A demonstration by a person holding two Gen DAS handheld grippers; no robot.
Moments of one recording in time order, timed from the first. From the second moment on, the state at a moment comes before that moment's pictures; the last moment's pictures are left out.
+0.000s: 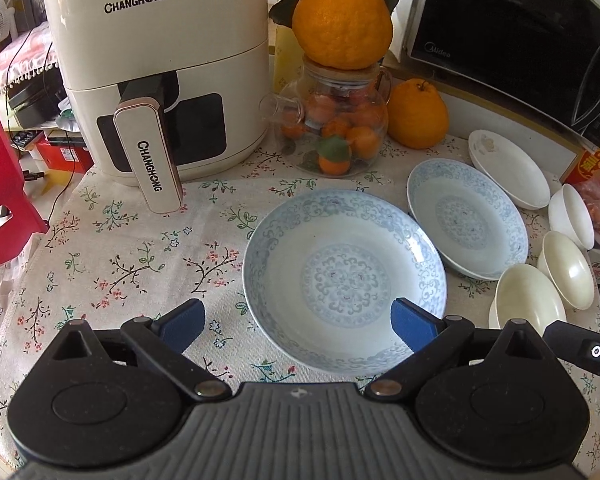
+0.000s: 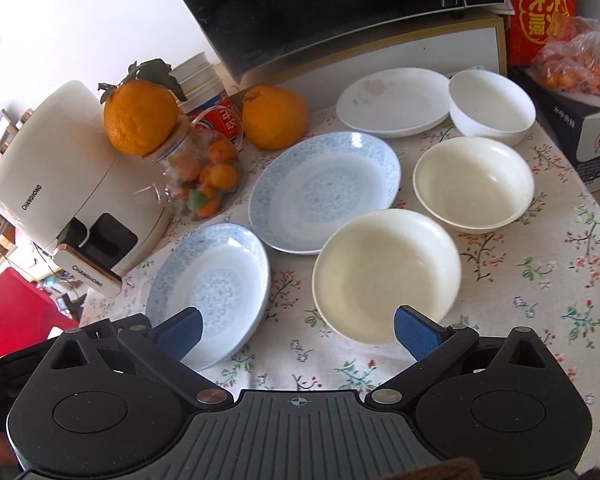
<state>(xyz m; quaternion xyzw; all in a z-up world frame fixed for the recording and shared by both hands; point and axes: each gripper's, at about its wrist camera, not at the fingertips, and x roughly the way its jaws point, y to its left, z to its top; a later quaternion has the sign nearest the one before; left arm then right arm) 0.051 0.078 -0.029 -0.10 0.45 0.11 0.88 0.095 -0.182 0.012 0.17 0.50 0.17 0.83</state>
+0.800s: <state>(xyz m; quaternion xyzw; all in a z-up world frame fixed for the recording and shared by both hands) 0.106 0.138 -0.087 -0.21 0.50 0.10 0.83 0.153 -0.105 -0.036 0.11 0.53 0.20 0.82</state>
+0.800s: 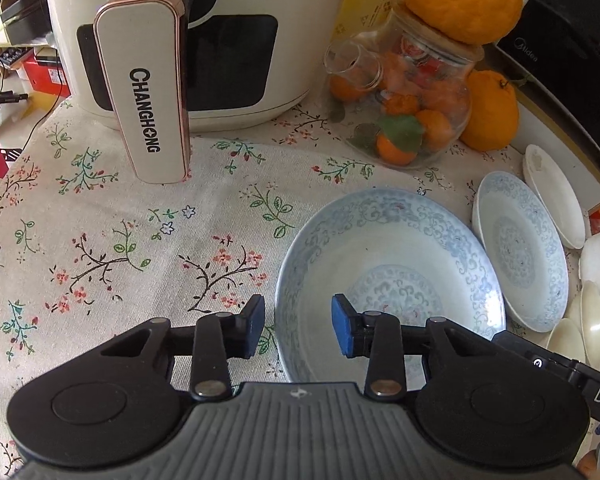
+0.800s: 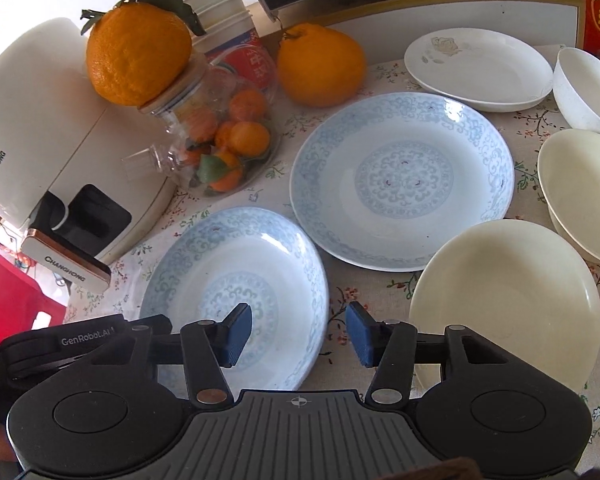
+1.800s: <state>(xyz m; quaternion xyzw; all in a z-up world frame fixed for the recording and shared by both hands) 0.100 0.137 -0.089 -0.21 0.47 0.10 0.85 0.150 -0.086 -0.048 0.08 0.51 0.21 0.83</state>
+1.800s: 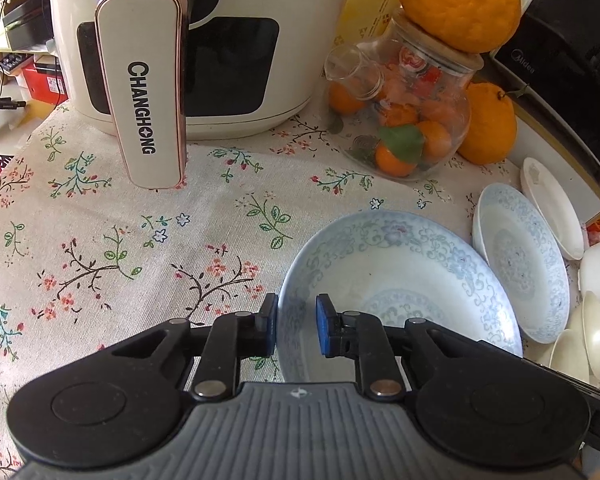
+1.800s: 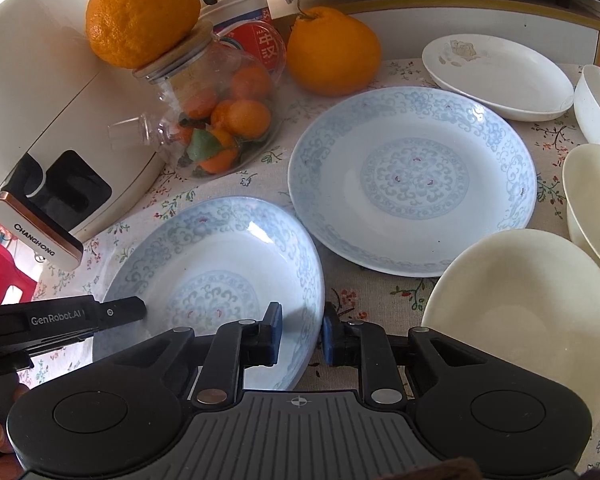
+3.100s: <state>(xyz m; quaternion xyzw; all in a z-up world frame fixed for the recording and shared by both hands) -0.003 0.146 -0.053 -0.27 0.43 0.07 0.86 0.046 -0.108 -0.004 0.04 0.47 0.26 0.84</state>
